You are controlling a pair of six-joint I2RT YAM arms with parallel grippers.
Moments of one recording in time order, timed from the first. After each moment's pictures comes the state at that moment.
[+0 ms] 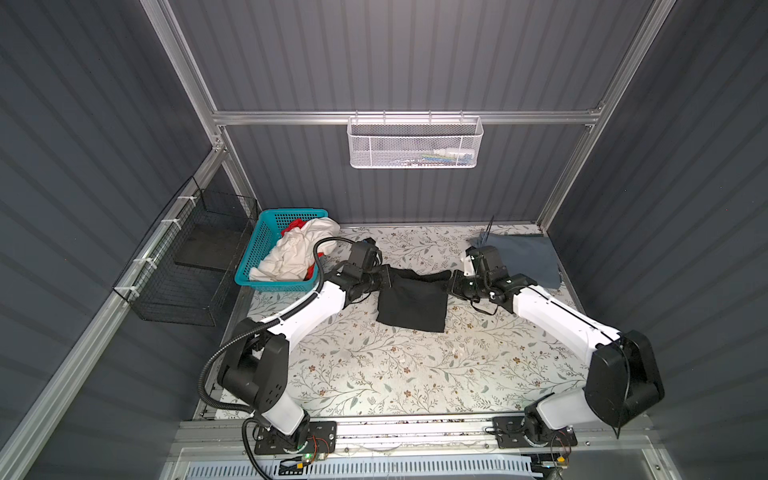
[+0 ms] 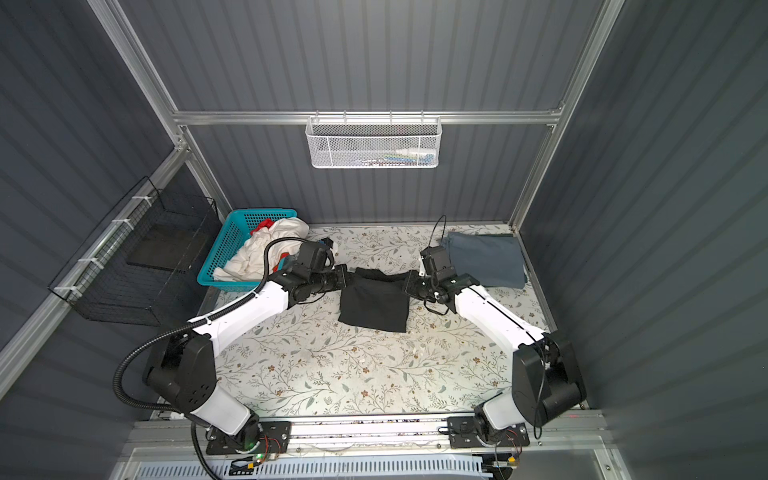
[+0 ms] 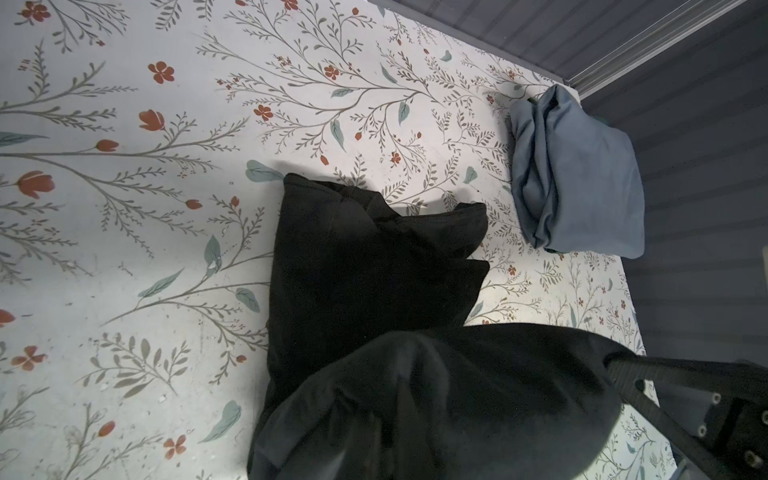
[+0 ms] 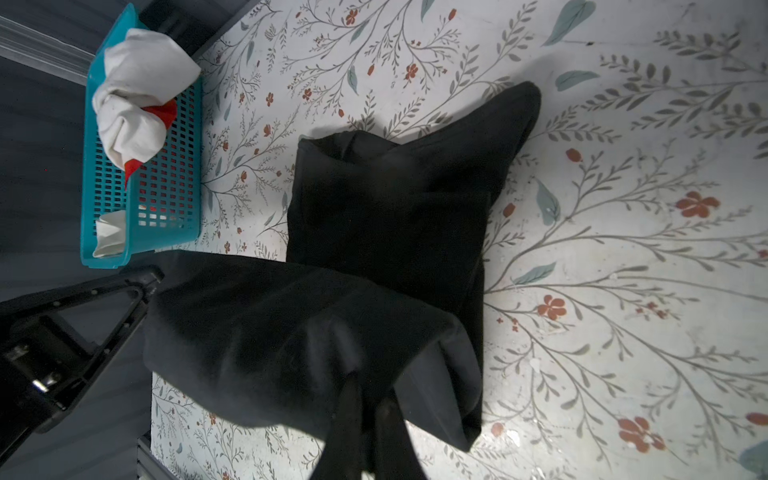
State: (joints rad) left arm -0.53 1.63 1.19 -0.29 0.15 -0.57; right arm 0.42 1.49 1.06 -0.40 -0.23 0.68
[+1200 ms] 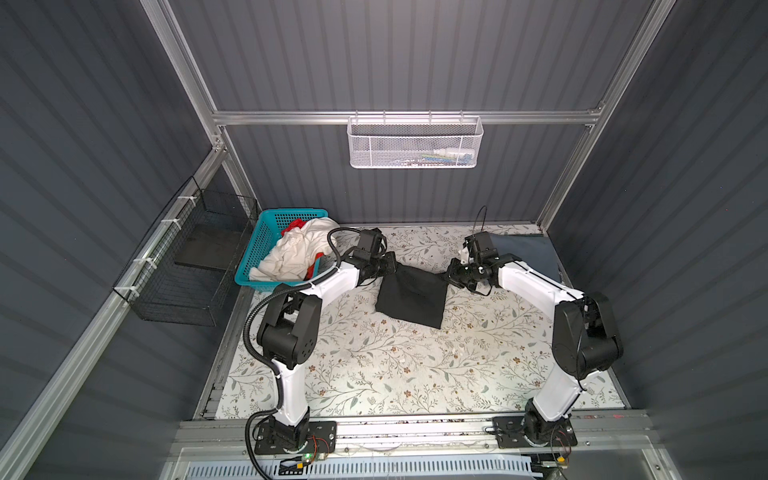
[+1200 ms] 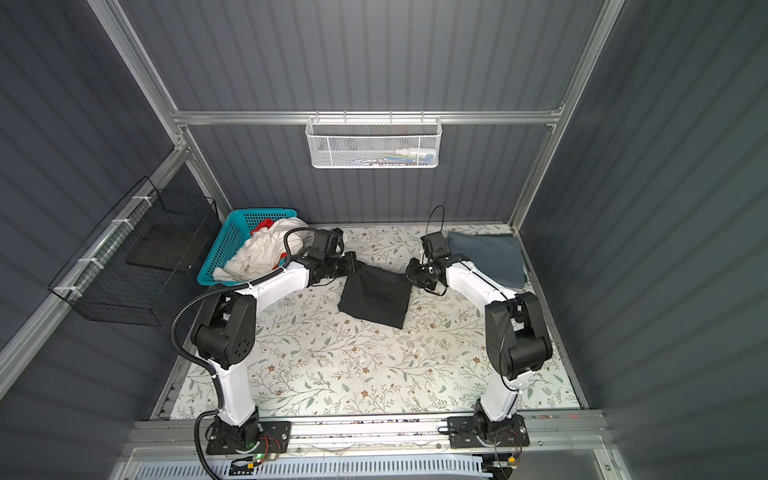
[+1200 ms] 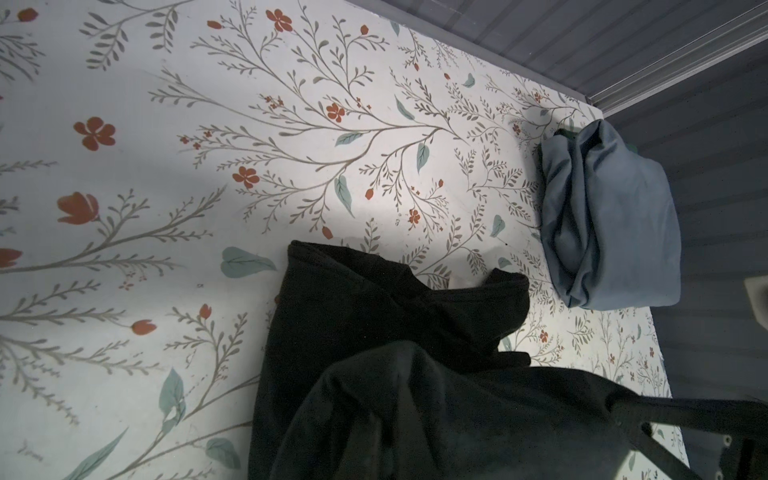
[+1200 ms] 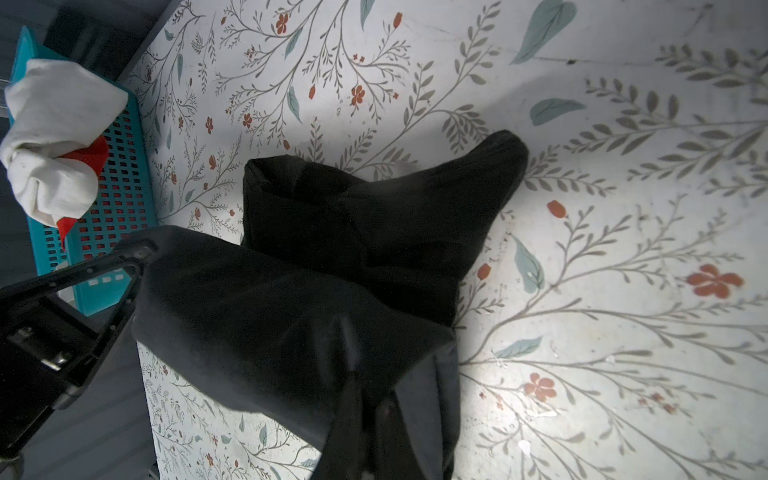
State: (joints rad) left arm -0.47 1.95 1.44 -0.21 0.22 -0.54; right arm 0.32 1.77 1.28 -0.47 -0.31 0.67
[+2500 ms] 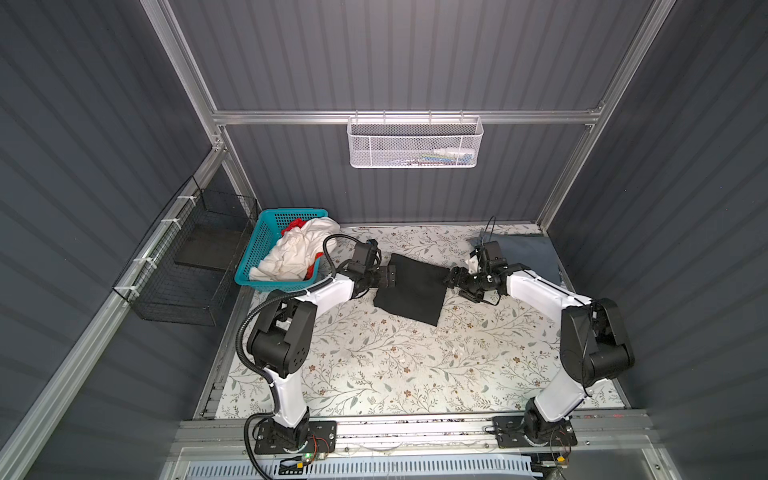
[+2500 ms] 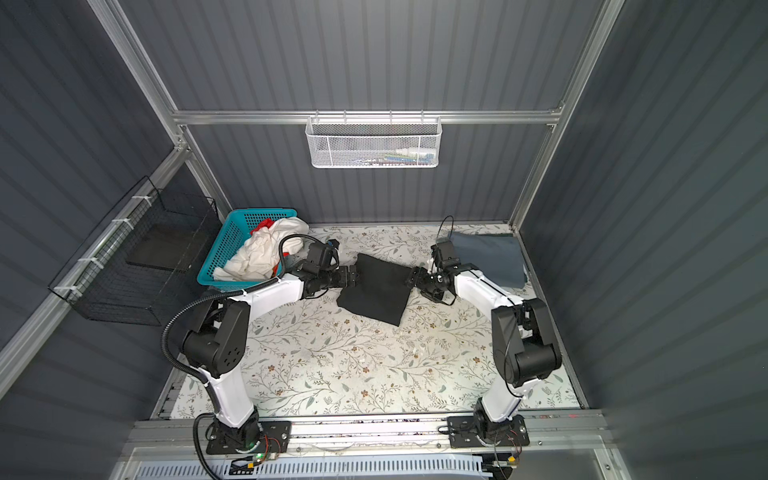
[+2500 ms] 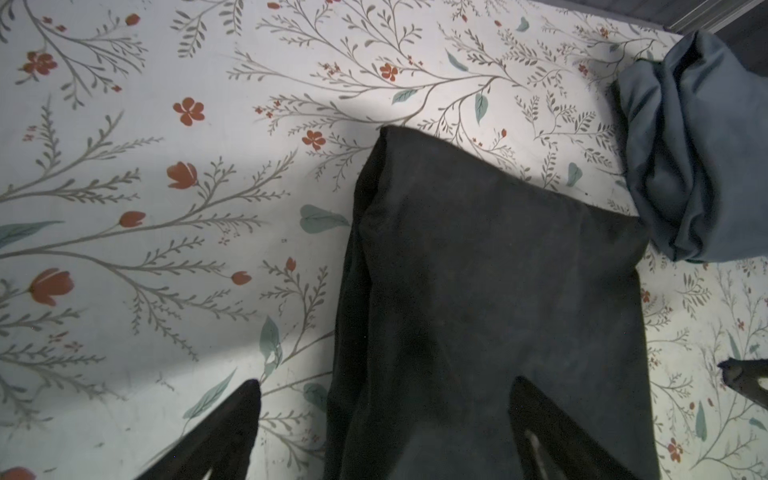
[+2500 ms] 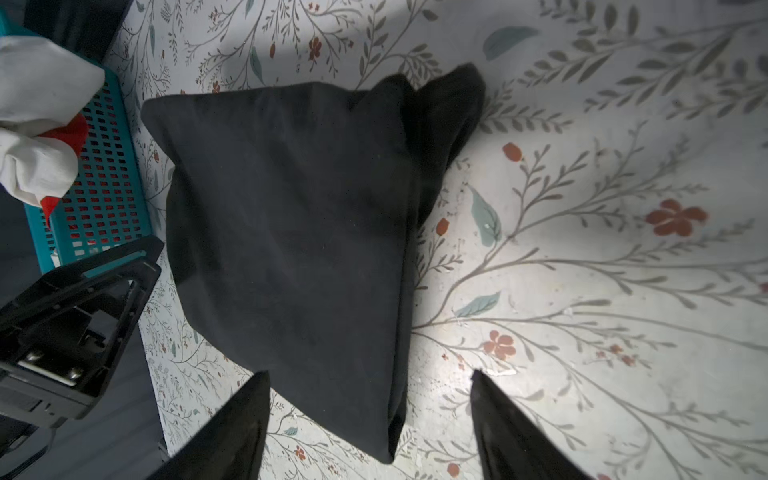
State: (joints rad) left arm -0.47 1.86 1.23 -0.15 0.12 -0.37; right arm 0.27 1.70 1.11 -0.41 -0.38 0.67
